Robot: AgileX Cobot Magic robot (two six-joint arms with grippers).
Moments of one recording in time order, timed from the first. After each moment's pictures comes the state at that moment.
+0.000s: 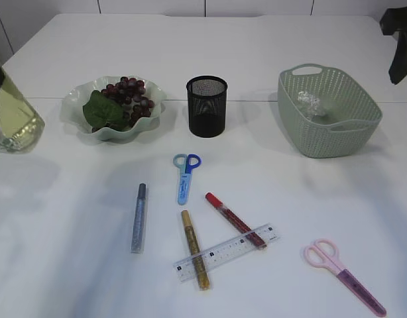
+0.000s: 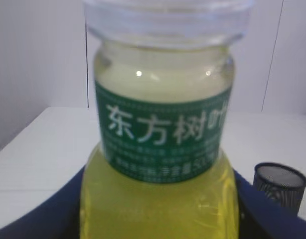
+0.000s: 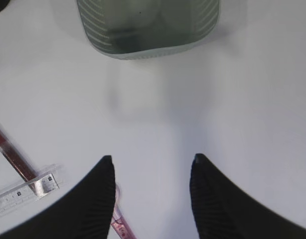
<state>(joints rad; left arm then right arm) -0.24 1.30 -0.32 -0.13 -1.04 -0.01 0.05 1.63 -1.59 0.01 1.25 0.07</state>
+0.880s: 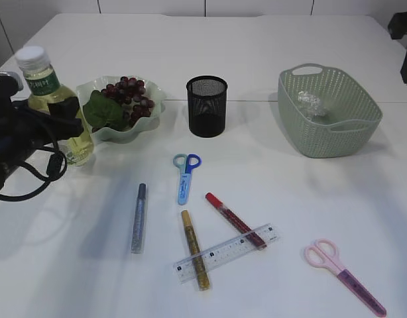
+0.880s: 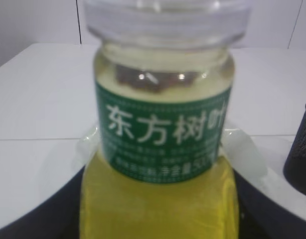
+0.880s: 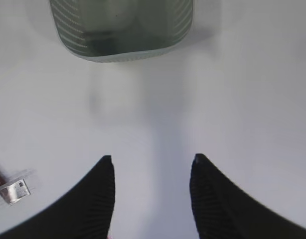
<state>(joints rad) -0.24 1.91 -0.67 -0.15 -1.06 -0.01 0.05 1.63 -1.59 -0.07 1.25 0.07</state>
